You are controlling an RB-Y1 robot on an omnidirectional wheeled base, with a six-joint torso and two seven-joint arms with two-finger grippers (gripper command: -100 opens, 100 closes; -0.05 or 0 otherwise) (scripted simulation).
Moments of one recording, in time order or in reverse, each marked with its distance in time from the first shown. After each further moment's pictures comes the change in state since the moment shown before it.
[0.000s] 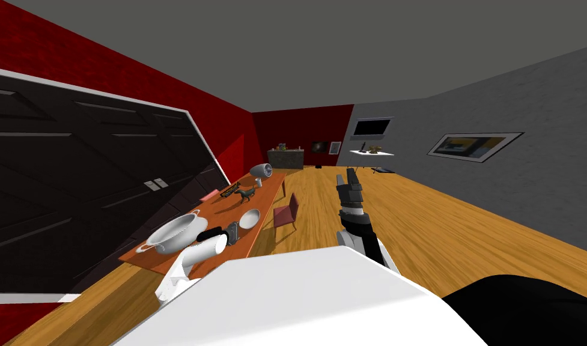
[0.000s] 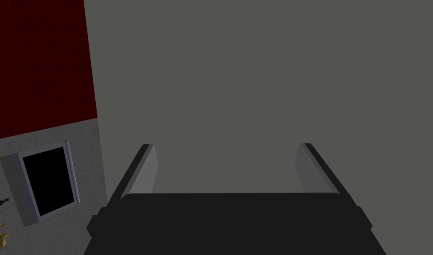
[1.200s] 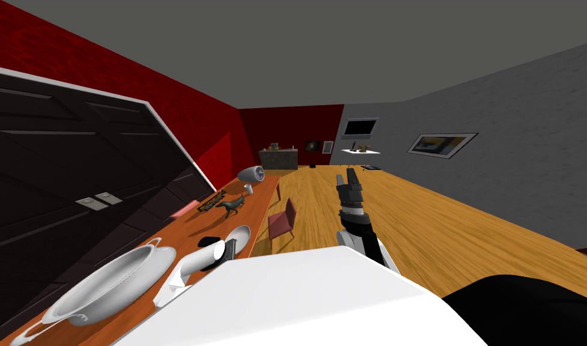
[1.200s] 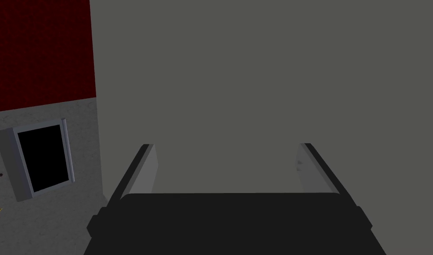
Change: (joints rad) left arm 0.010 0.002 0.026 0.152 0.037 0.202 0.029; right arm 0.000 0.000 0.000 0.000 0.000 0.000 0.000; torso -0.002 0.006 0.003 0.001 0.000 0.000
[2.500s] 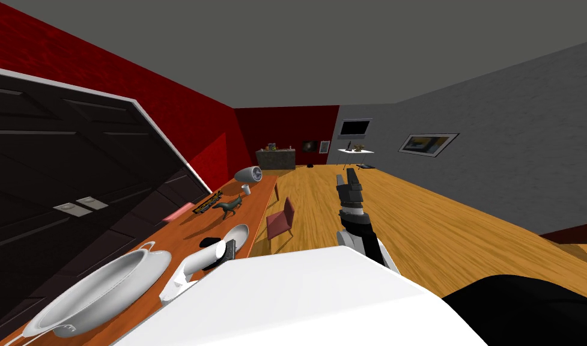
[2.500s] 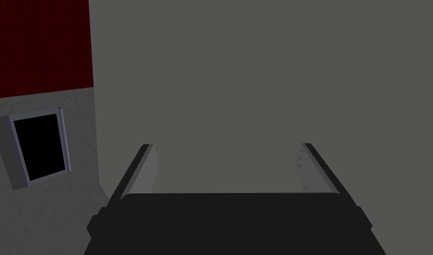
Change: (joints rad) left arm -0.043 0.008 0.012 0.125 0.001 -0.077 0.000; right arm 0.000 0.000 0.000 0.000 0.000 0.000 0.000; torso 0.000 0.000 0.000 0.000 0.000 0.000
